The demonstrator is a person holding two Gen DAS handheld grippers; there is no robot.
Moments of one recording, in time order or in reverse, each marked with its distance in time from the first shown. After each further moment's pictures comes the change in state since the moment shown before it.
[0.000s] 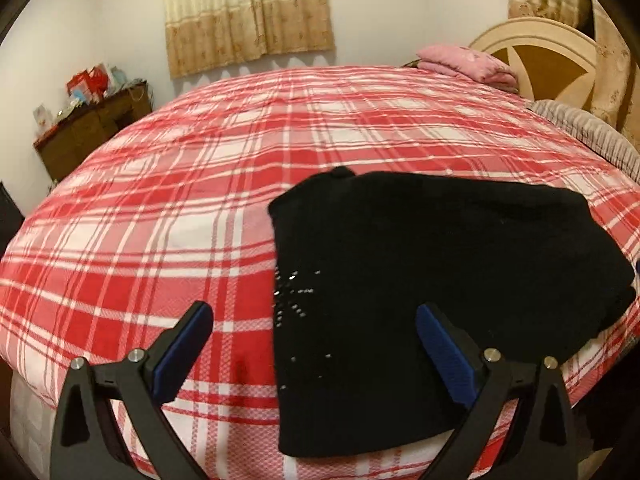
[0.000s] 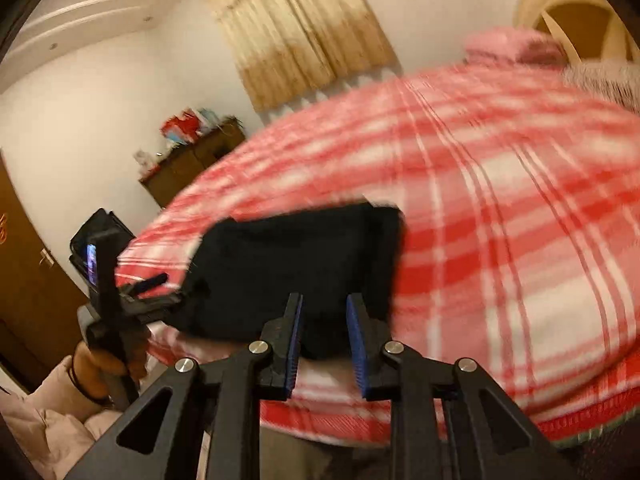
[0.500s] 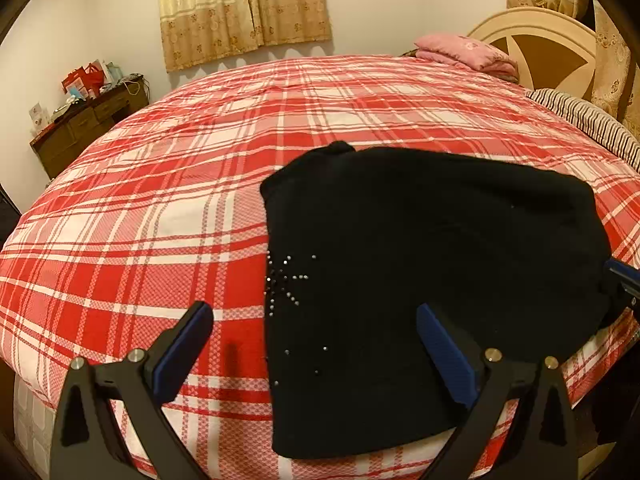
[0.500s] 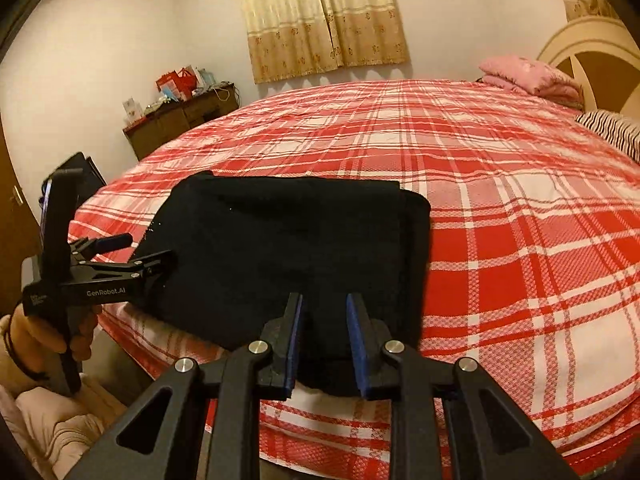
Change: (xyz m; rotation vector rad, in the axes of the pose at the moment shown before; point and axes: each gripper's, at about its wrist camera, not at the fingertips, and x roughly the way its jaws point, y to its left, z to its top) left arm 0.012 0.002 -0.004 -0.003 0.037 0.004; right arm 0.052 0.013 -0.021 -0.147 0.087 -0.133
